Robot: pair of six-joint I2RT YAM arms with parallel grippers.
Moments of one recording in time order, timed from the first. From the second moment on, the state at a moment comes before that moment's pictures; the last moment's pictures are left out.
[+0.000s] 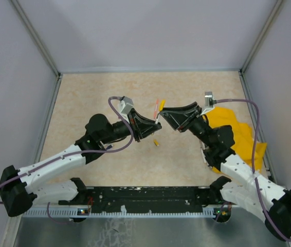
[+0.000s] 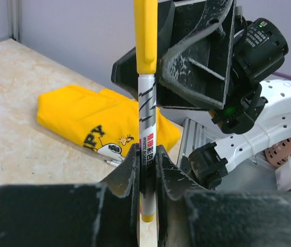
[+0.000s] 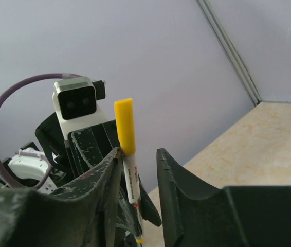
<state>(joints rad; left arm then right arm) -0.91 1.10 0.79 0.47 0.35 -0.43 0.60 0.86 0.52 0.86 -0.33 0.85</state>
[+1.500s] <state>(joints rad) -0.91 1.04 0.80 0.37 0.40 -0.43 0.60 0.94 1.03 0.13 -0.46 0.68</state>
